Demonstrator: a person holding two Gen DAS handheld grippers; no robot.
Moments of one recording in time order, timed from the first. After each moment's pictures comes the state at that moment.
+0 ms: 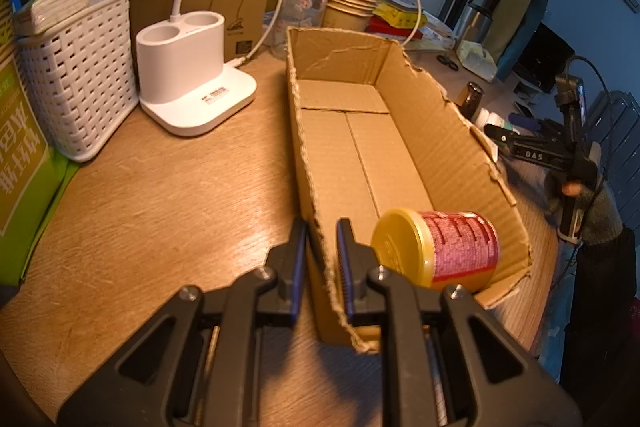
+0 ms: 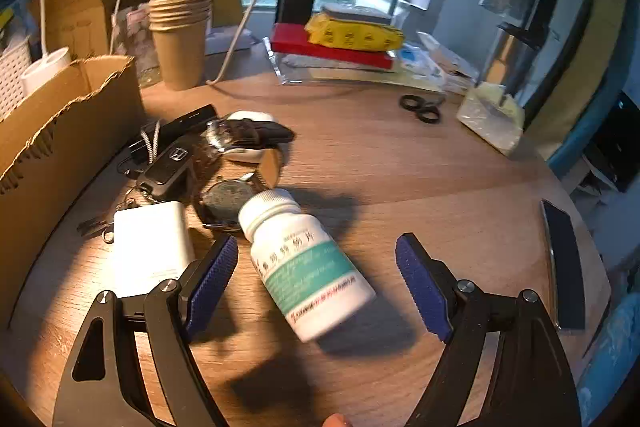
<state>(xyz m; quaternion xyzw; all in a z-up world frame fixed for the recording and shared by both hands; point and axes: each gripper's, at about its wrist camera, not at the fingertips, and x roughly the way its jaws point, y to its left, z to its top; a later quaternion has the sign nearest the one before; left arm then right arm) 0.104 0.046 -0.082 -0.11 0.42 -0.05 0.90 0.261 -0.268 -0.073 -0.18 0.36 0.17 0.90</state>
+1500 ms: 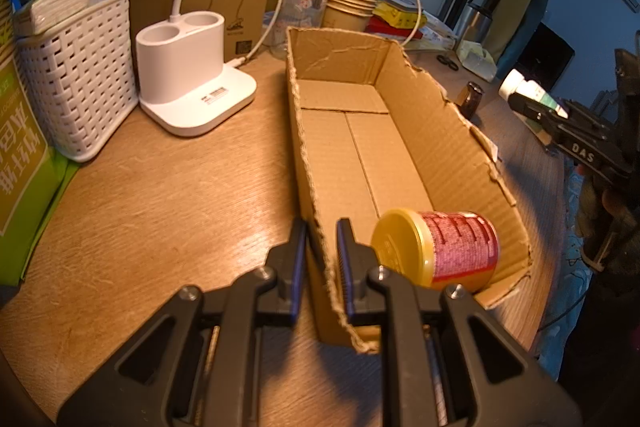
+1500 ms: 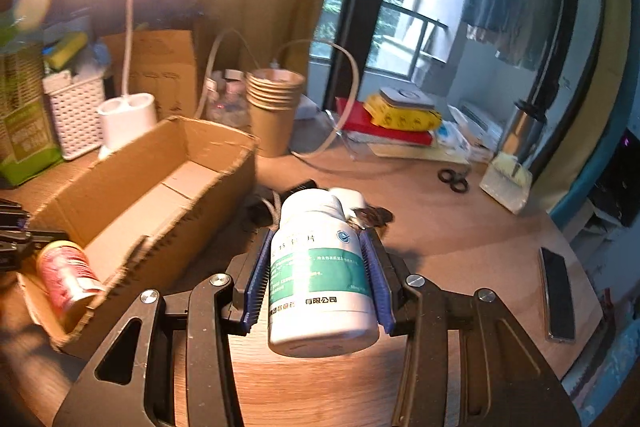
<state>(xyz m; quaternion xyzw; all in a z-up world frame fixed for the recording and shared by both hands) 0.104 0.046 -0.083 -0.11 0.42 -0.05 0.90 0.177 -0.206 -0.006 -0.18 0.28 0.22 0.92</state>
